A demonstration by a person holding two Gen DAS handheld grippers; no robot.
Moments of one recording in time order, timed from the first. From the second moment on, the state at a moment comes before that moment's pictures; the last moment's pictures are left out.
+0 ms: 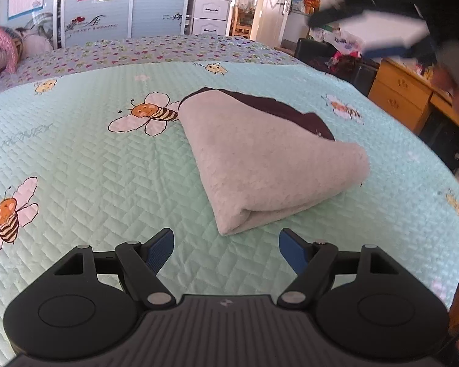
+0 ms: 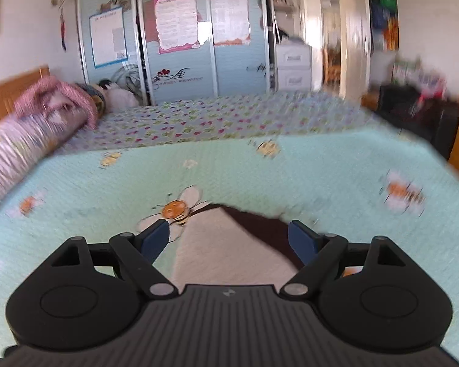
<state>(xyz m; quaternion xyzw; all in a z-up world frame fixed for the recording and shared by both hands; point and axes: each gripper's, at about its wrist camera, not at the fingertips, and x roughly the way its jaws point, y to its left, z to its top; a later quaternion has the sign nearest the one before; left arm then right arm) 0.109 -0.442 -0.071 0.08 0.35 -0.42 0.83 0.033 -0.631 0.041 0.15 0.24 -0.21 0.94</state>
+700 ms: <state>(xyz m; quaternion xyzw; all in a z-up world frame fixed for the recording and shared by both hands) 0.203 -0.469 -0.131 -0.18 0.53 -0.38 0.74 -0.087 -0.748 -0.169 0.64 0.13 -0.17 0.74</state>
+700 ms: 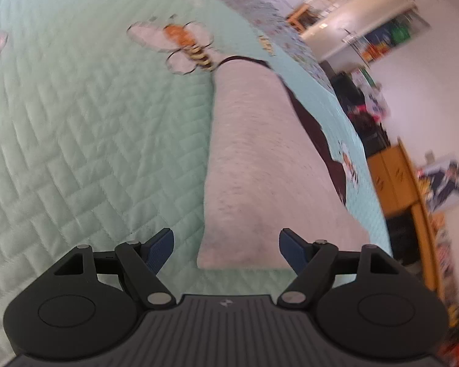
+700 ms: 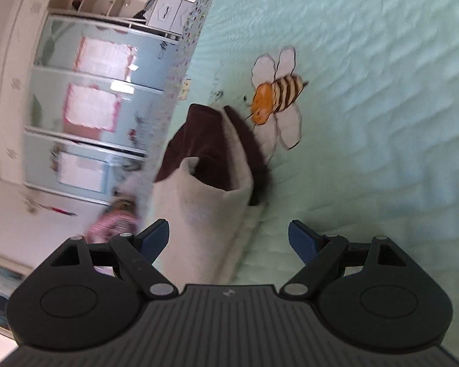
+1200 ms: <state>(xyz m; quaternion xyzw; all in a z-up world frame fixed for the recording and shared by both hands) 0.230 -0.504 -0.146 -0.23 0.57 -0.37 0.69 -0.006 -0.770 -0.160 0.62 0.17 -0.22 0.74</state>
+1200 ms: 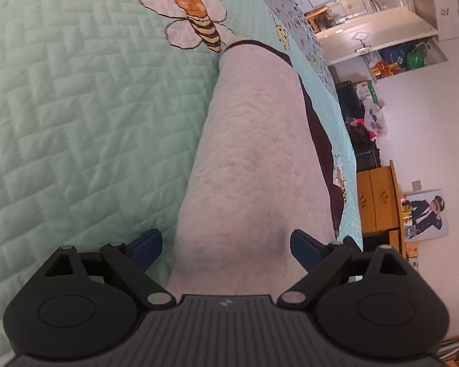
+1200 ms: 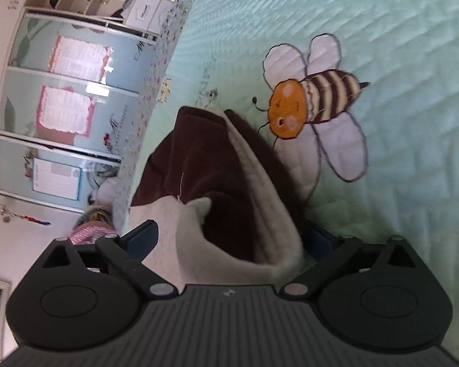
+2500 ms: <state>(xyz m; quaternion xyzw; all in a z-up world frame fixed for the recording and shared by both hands) 0.140 -0.371 -0.067 -0.08 0.45 -0.46 0.76 -0.099 -0.635 -0.053 0.37 0.20 -0.21 0.88</state>
